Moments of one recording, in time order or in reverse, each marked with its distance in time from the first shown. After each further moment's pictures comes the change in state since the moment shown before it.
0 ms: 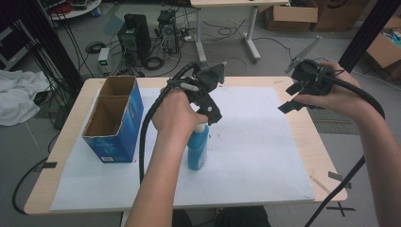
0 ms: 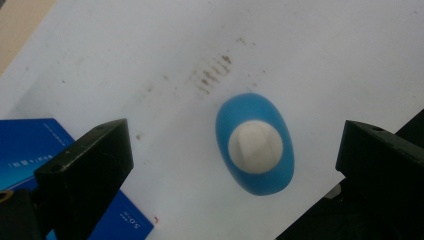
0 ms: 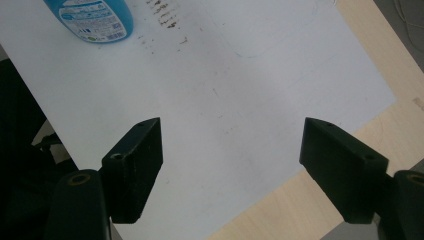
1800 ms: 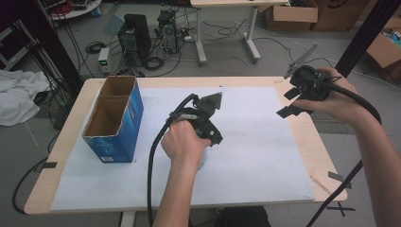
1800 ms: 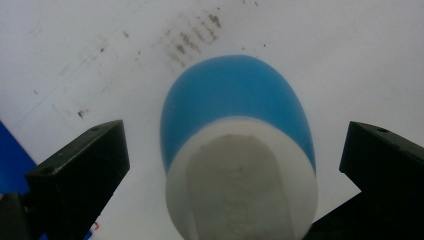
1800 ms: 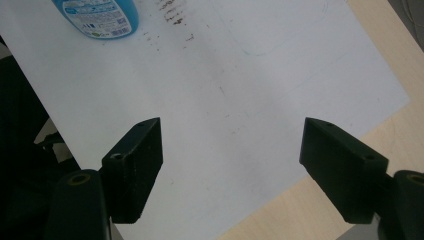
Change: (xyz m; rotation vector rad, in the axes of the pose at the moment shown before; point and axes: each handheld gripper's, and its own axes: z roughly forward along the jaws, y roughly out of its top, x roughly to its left) left arm -0.018 -0.019 0.082 0.061 -0.023 -0.140; right arm 0.005 -0.006 0.010 -0.002 0.012 -0.005
